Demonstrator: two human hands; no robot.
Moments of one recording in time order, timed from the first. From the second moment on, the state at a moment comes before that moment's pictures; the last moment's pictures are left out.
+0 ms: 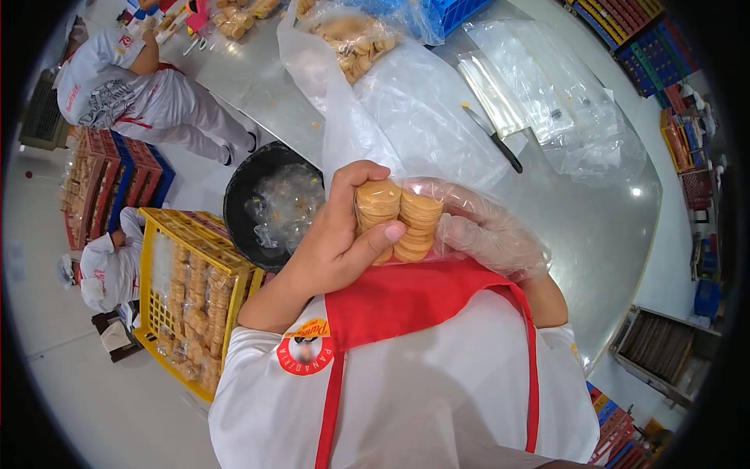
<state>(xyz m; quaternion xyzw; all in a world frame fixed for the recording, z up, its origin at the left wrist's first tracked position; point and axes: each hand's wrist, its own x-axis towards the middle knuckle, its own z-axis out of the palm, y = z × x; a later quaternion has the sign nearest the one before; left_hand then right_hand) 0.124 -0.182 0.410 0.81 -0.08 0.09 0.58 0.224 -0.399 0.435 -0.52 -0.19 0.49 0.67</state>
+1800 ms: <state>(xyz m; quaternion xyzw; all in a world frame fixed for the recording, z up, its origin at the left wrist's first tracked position) -0.044 -0.084 0.161 0.64 0.34 -0.45 0.52 0.236 -0.394 0.429 -0.58 -0.43 0.30 0.62</state>
